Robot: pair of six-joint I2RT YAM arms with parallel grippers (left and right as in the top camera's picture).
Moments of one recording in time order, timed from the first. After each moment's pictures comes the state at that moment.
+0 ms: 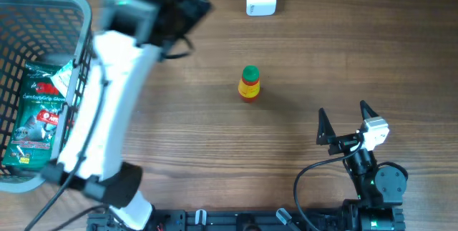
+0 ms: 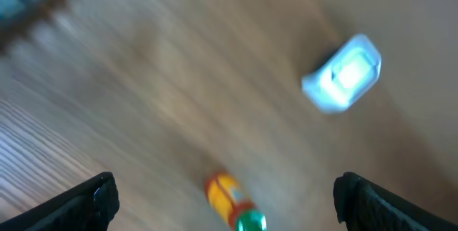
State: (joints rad) left arm -0.35 1.80 2.24 -1.49 -0.22 -1.12; right arm -0.03 0.01 0.01 0.01 -0.23 0.07
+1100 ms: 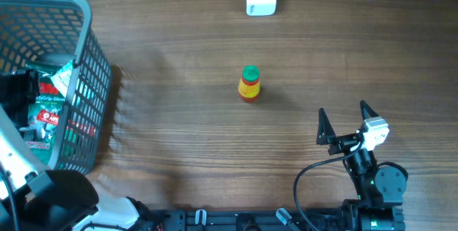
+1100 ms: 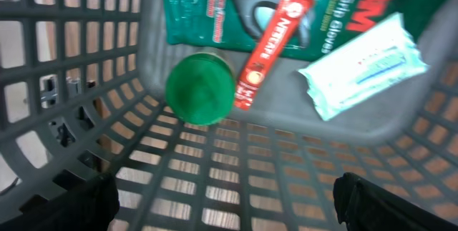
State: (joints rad) left arm 0.64 1.68 1.84 -1.68 -0.10 -1.05; right arm -0.03 0.01 0.01 0.01 -0.23 0.07
